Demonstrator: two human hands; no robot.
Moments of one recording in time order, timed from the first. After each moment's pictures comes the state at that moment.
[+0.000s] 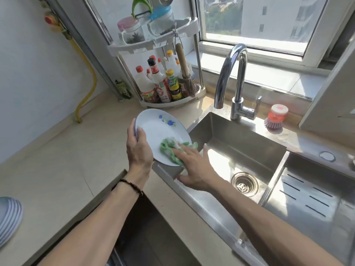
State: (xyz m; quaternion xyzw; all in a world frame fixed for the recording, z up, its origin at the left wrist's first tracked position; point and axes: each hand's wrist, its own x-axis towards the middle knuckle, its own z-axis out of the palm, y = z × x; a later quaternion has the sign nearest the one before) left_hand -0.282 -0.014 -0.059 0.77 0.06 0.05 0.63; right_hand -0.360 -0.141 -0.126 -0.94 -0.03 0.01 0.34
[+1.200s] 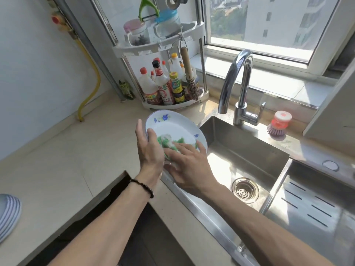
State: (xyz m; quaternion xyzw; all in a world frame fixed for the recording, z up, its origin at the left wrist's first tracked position) left_hand -0.290 -0.037 -0.058 0.74 0.06 0.03 0.67; right_hand -0.356 -0.130 -0.110 -0.93 -0.05 -0.21 0.29
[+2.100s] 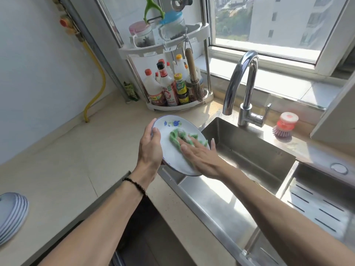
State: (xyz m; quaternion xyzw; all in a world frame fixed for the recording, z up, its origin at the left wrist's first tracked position) left_hand -0.283 -0.023 -0.044 0.78 0.02 -0.06 0.62; right_hand -0.333 -0.166 -0.109 -0.91 -0.06 0.08 0.39
